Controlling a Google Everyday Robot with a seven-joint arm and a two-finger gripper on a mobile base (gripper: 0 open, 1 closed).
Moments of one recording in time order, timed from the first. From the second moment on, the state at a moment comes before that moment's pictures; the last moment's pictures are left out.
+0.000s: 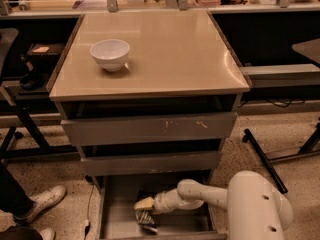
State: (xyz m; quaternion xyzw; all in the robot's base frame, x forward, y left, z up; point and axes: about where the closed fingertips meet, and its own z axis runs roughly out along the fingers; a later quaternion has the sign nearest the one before) arm 0.519 0.067 0.184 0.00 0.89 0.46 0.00
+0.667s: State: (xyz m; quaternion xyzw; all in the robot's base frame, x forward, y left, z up) arm 0.519 0.068 0.184 0.00 0.89 0.46 0.00
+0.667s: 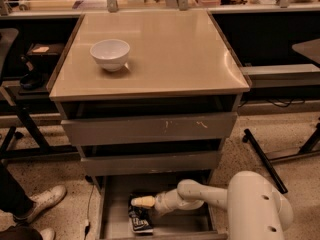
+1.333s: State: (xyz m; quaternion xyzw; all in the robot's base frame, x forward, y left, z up) arm 0.536 0.023 0.268 0.03 0.90 0.42 0.10
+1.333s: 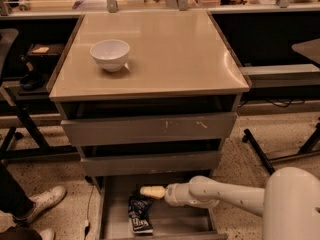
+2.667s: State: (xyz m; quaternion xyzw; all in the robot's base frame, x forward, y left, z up) arm 0.530 -0.068 0.372 0.11 0.91 0.33 0.22
